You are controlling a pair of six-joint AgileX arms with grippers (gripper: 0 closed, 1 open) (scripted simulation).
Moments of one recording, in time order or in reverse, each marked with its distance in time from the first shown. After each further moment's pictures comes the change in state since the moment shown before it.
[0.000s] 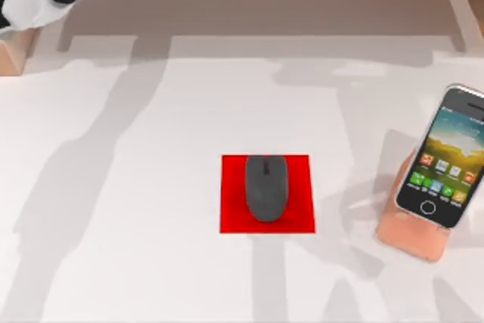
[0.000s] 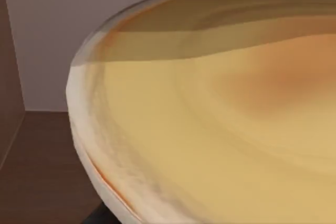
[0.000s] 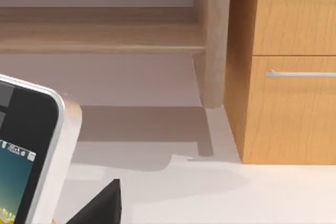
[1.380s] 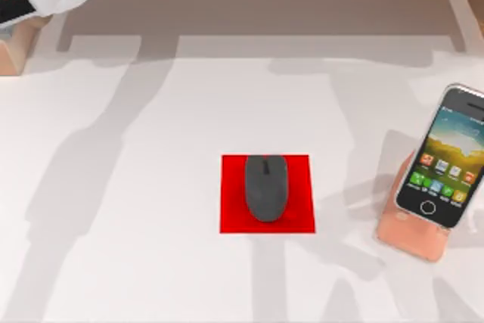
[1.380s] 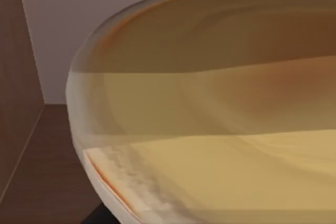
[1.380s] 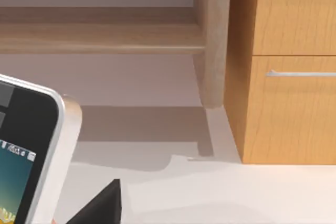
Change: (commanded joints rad) left arm -0.009 0.102 0.121 -0.055 -0.077 0.027; right arm 0.000 0.000 0.000 0.000 0.000 0.000
